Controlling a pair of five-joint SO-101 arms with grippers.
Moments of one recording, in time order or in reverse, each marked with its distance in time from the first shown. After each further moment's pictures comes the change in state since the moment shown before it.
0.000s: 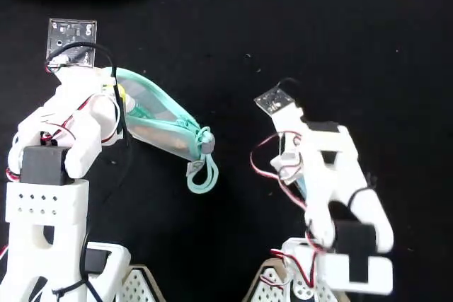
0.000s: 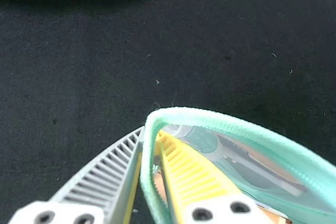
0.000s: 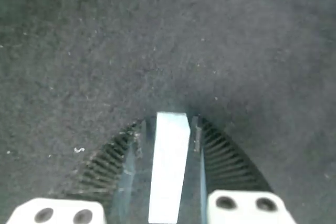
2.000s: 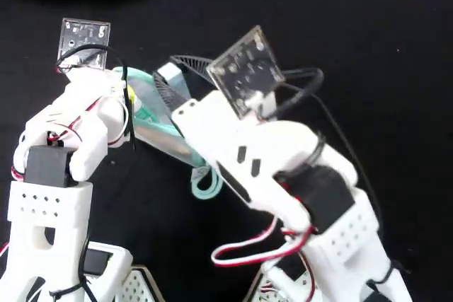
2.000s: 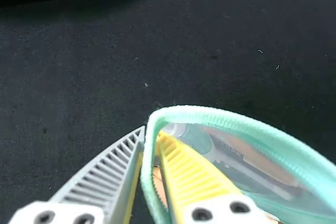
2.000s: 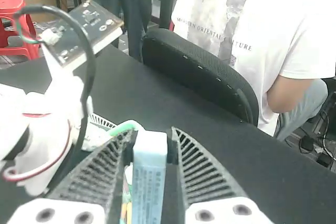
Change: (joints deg) left arm 4.8 0.0 0.0 -0.1 -0.3; right arm -43.5 -35.6 -37.7 1.6 -32.6
